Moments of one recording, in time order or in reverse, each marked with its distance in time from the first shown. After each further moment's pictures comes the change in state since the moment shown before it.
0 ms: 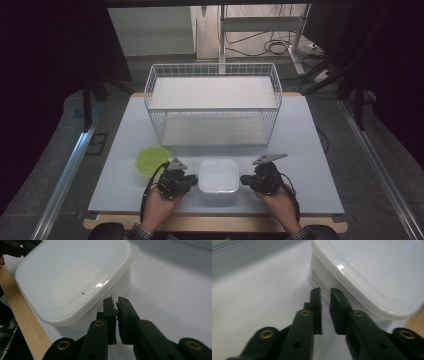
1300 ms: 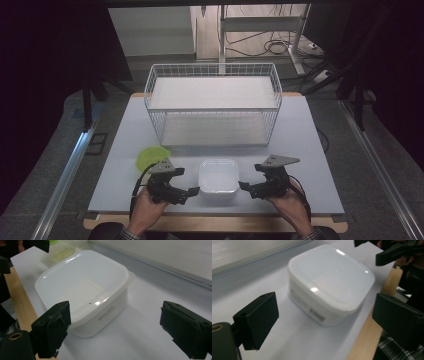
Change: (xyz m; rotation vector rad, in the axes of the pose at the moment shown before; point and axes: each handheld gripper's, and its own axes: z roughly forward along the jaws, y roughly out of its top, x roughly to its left) left arm 0.001 0.000 -0.033 -0.151 -0.208 0.074; right arm 0.000 -0.006 -0.021 -0.177 0.007 -0.098
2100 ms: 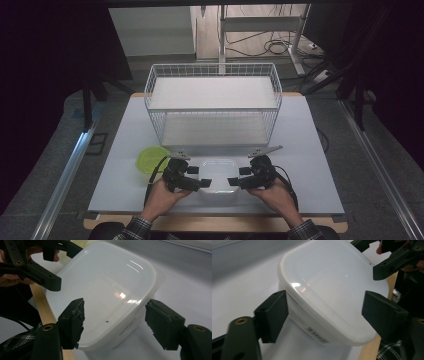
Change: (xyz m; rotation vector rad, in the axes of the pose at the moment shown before) left arm 0.024 0.015 0.047 0.120 -0.100 -0.131; right arm -0.002 0.022 0.034 0.158 0.152 0.134
